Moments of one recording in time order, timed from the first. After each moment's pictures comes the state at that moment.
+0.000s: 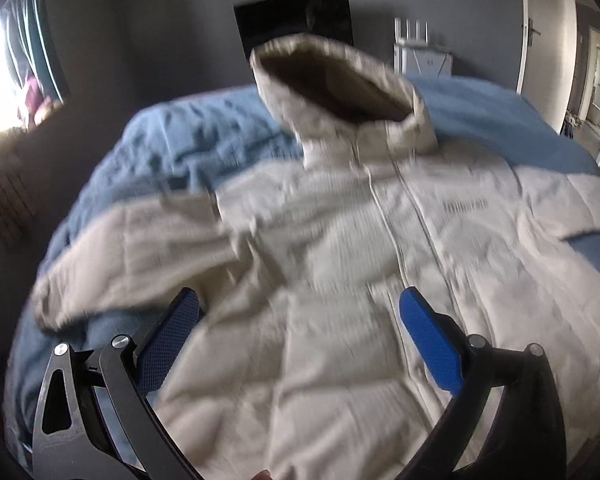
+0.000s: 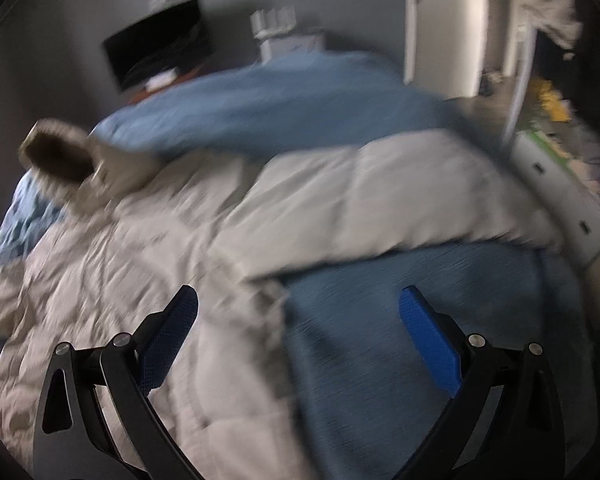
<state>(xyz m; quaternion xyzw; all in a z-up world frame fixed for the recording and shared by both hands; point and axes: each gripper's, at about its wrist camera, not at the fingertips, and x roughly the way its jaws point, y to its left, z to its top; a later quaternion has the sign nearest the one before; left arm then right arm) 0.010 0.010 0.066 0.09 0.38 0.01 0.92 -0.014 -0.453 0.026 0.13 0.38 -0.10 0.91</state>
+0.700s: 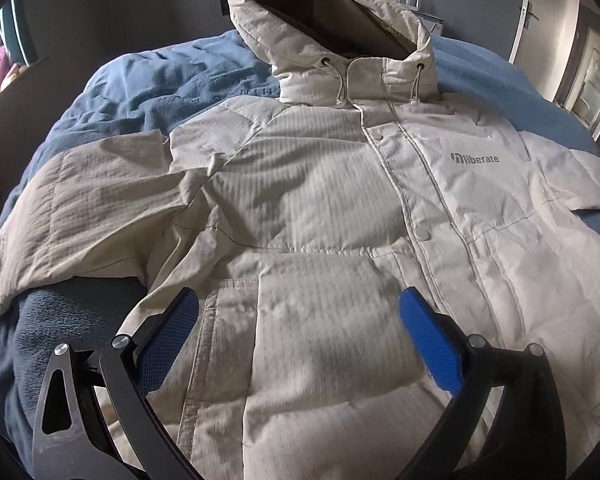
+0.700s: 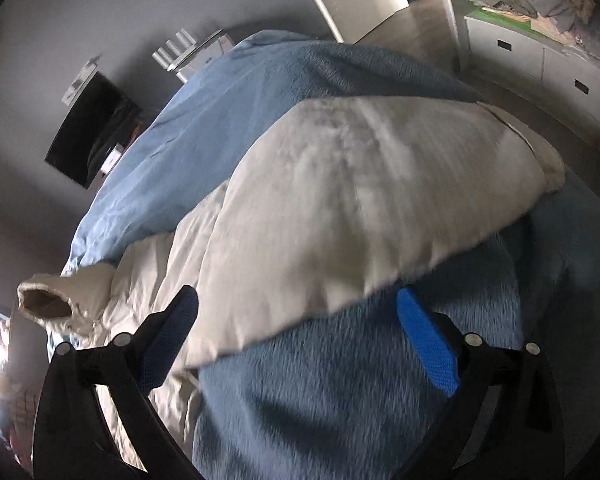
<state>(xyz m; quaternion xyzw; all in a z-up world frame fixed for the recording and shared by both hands) 0.050 0.031 -0.014 0.04 0.47 -0.04 0.88 0.012 -0.623 -0.023 0.37 0.38 -0.13 0.84</state>
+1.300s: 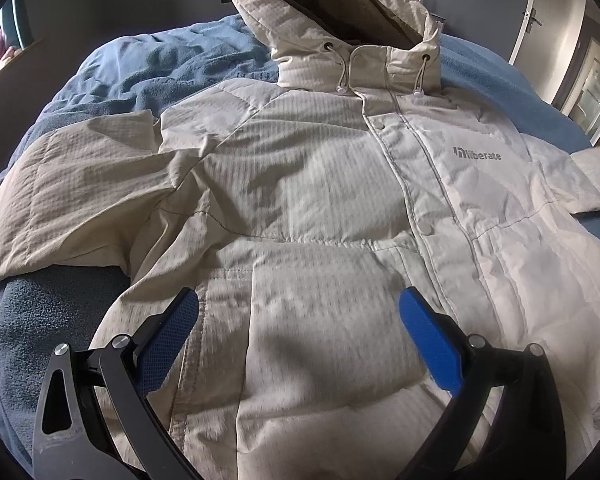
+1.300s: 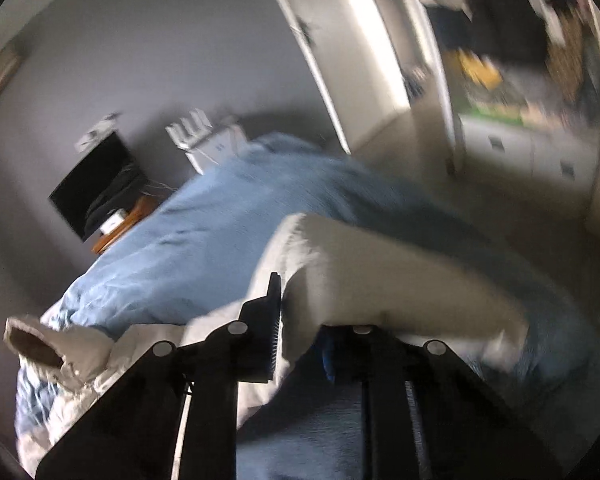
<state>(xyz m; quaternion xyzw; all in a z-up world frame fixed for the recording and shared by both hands) 0.057 0.038 -0.027 0.02 0.48 -0.05 0.87 0.013 -0.601 0.057 0.26 0.22 -0.18 0.92</state>
